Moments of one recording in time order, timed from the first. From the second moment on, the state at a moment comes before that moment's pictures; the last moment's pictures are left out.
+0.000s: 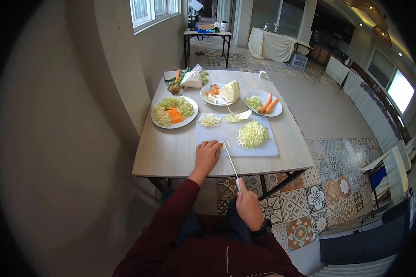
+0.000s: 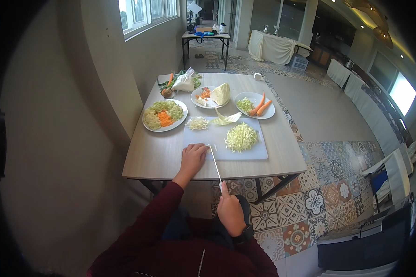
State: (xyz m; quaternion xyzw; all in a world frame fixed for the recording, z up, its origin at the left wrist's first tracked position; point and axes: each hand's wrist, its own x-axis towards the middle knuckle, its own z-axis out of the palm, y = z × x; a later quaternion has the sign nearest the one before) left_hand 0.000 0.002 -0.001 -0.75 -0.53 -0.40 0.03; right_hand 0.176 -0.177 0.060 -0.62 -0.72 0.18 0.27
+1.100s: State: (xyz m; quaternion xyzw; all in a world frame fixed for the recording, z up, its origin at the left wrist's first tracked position) left_hand 0.000 0.001 0.001 -0.75 -0.52 -0.40 0.02; right_hand 0.234 -0.126 0.046 -0.62 -0.66 0.15 0.38
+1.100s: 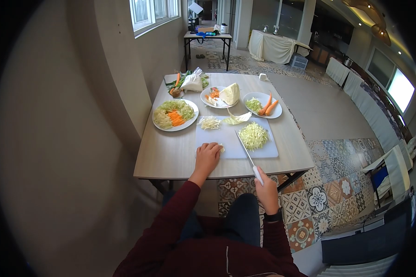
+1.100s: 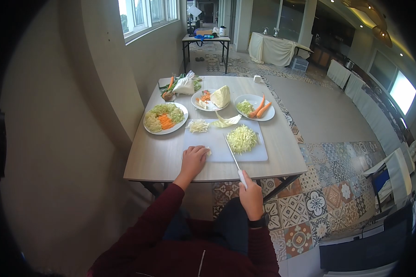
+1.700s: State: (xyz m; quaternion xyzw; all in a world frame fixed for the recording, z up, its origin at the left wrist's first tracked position) left_hand 0.000 0.006 -0.007 -0.74 -0.52 -0.42 0.04; right_hand 0.216 -0.145 0.052 -0.59 -0.66 0.19 0.42
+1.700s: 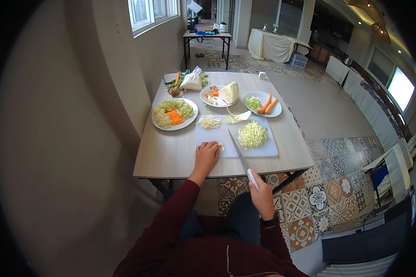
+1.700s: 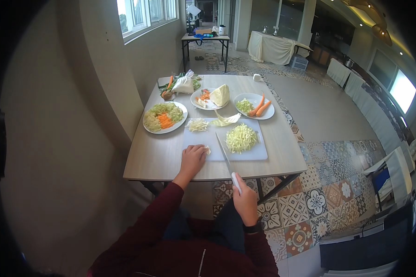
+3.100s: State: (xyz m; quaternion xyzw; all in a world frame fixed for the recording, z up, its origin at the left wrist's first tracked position) left_hand 0.000 0.002 0.000 -0.74 -0.53 -0.42 0.02; right_hand 0.184 -0.159 0.057 -0.60 -0.71 0.20 0.31
